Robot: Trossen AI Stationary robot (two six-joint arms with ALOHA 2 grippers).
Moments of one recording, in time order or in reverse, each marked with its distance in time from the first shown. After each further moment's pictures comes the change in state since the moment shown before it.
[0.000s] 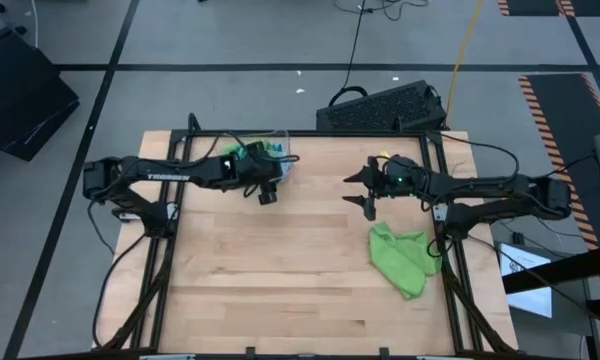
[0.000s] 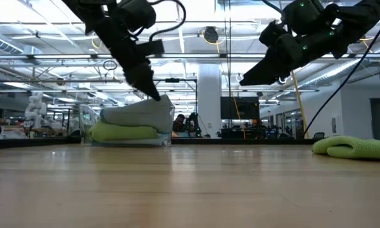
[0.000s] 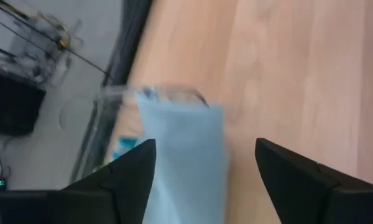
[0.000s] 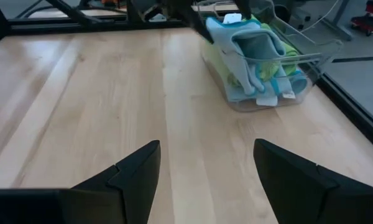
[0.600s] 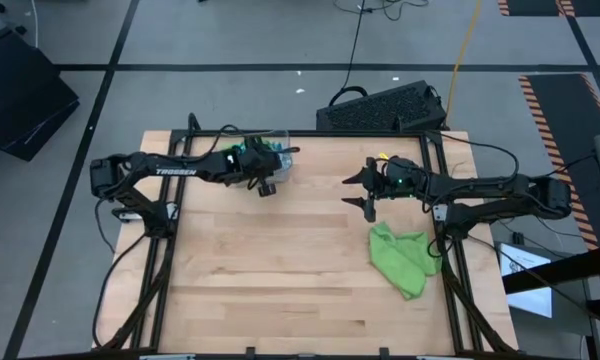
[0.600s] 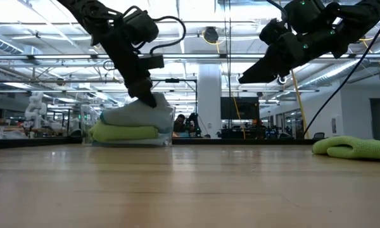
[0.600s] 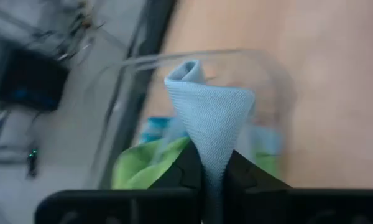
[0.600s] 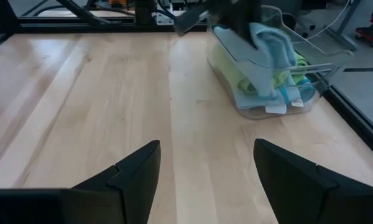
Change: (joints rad) left arm 0.092 0.062 -0.002 0.032 -0.044 0.048; right arm 0.019 0.000 0.001 0.014 -0.002 -0.026
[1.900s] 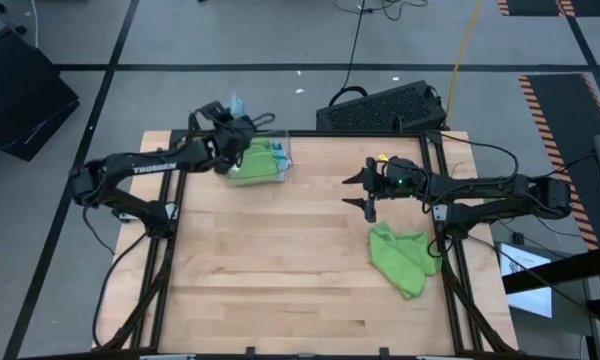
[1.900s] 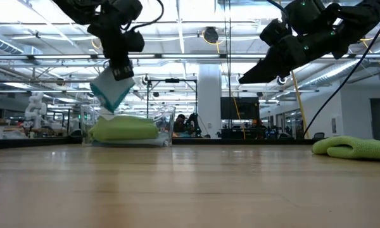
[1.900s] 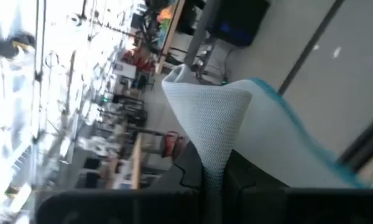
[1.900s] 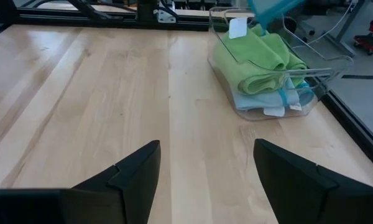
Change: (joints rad) left arm 0.108 -0.163 0.000 0.146 -0.779 0.368; right arm 0.000 0.000 -0.007 0.006 0.001 -0.045
